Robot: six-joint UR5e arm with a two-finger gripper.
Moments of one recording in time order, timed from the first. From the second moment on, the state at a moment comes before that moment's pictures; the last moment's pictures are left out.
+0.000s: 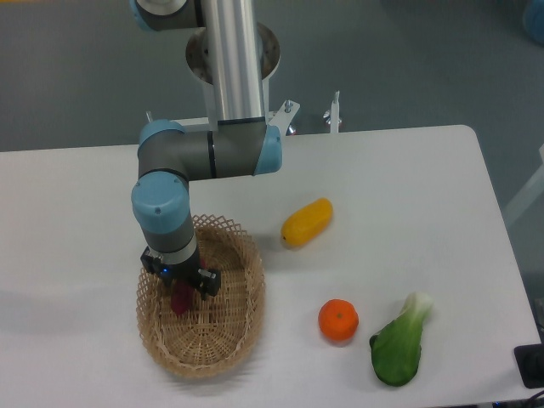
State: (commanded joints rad) arm 2.08 -2.05 -1.77 -0.79 1.56 0.49
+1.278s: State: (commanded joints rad) arm 2.40 -1.87 -1.66 -0.82 1.55 0.89
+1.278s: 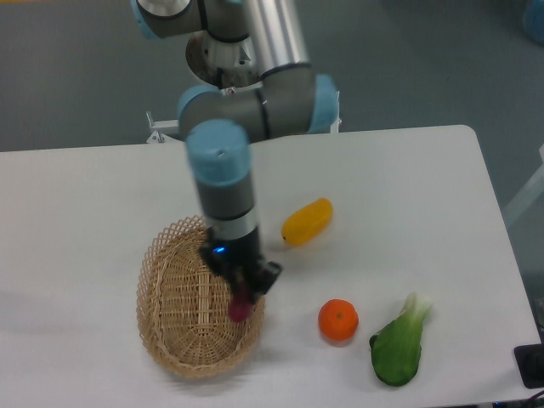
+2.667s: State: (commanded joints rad) arm 2.76 -1.85 -1.66 -0.93 1.55 1.48
